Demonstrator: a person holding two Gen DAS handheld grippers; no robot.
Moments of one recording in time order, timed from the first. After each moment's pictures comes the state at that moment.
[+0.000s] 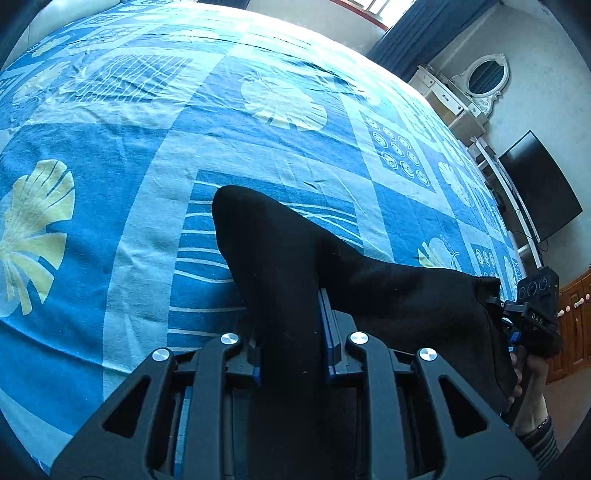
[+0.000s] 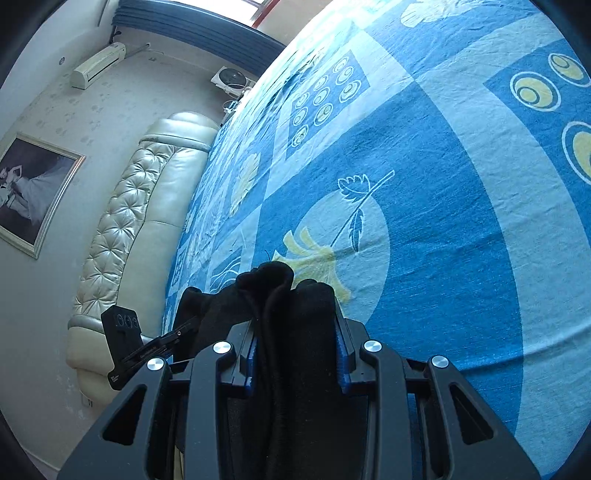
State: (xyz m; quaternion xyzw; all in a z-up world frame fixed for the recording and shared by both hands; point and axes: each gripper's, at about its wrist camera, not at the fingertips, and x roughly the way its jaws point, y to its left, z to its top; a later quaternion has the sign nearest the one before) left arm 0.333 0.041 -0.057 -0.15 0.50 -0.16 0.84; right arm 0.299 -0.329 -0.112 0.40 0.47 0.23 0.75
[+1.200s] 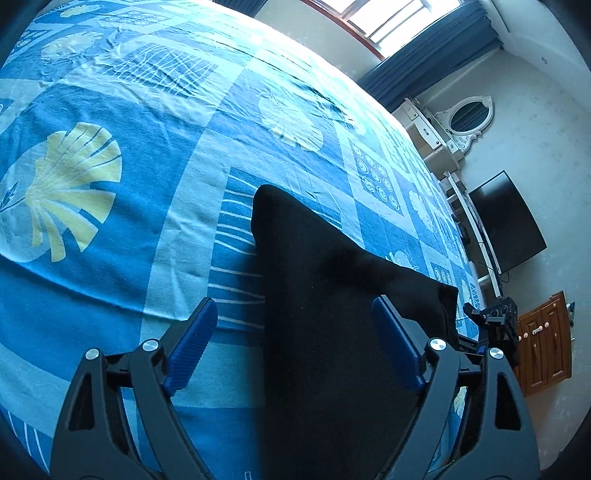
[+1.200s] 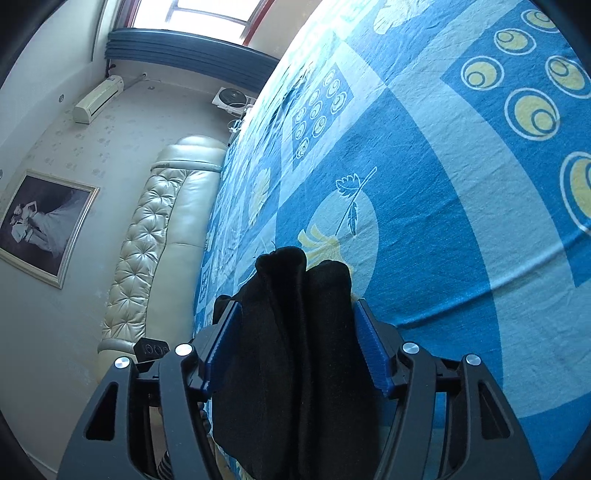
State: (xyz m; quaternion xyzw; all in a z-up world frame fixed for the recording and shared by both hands) left arm 0.286 0.098 -0.039 -0.24 0.47 -0.19 0.83; right arm 0.254 -0.355 -0.088 0.46 0.45 0.22 0.74
